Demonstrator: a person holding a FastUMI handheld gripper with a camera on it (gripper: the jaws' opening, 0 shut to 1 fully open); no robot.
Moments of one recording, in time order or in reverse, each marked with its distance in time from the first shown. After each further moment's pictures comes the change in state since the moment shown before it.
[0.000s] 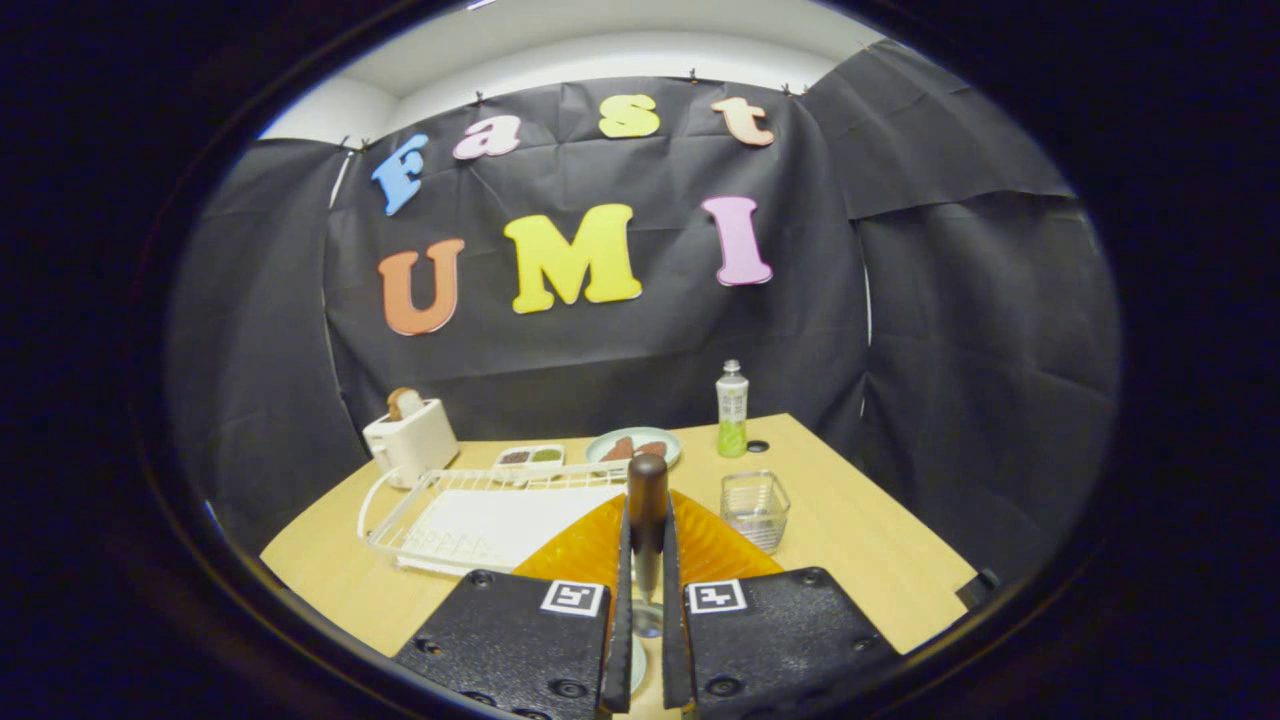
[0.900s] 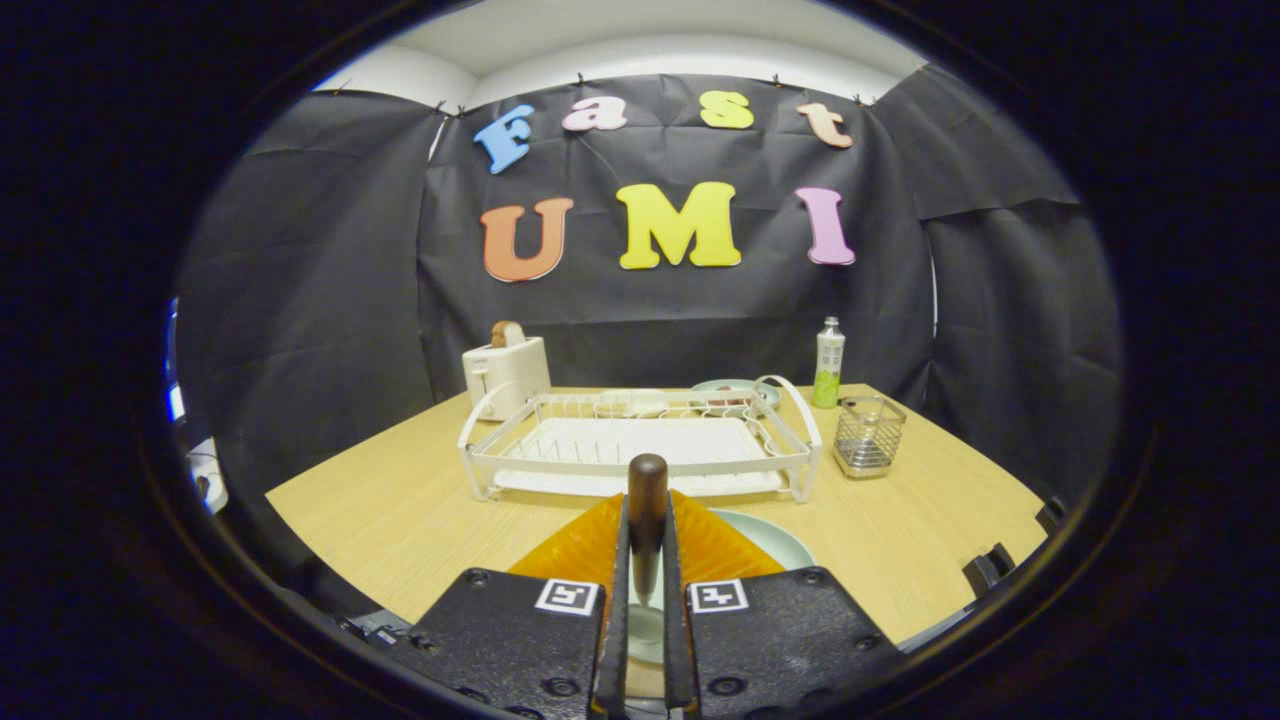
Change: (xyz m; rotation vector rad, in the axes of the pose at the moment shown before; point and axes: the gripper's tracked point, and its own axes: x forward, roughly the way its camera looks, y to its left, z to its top) arm -0.027 0.104 -0.113 -0.086 -0.017 0.081
